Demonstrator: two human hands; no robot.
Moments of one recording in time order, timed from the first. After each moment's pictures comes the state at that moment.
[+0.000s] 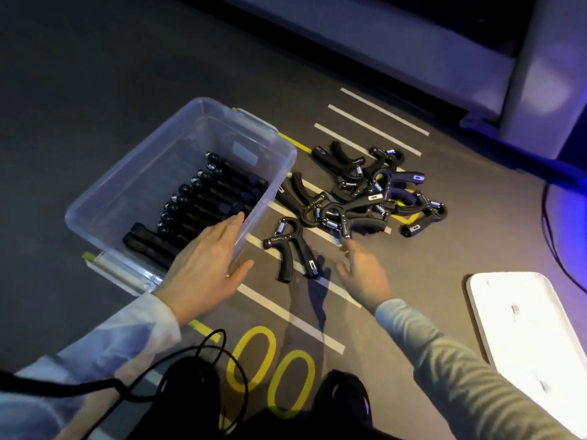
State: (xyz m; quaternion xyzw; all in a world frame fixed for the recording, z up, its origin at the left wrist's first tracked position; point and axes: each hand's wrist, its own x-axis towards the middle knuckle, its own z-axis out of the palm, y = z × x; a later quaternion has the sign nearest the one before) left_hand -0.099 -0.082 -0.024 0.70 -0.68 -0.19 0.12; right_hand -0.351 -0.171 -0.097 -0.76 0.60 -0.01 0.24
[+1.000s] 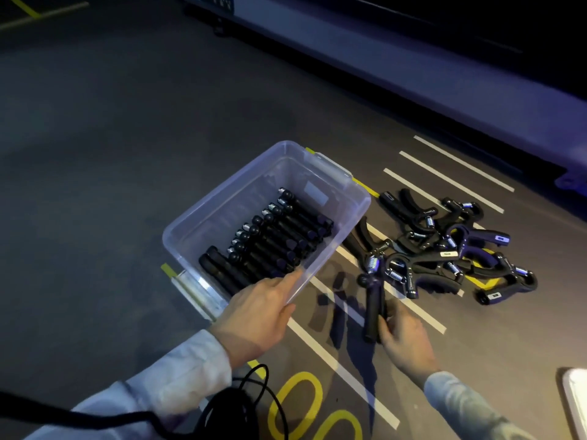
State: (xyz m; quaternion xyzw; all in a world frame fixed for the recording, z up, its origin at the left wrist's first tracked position) left_hand -0.083 -0.068 -0.028 0.72 -0.65 -0.23 0.12; right_hand -0.323 -0.163 -0.104 -0.75 0.58 -0.03 0.31
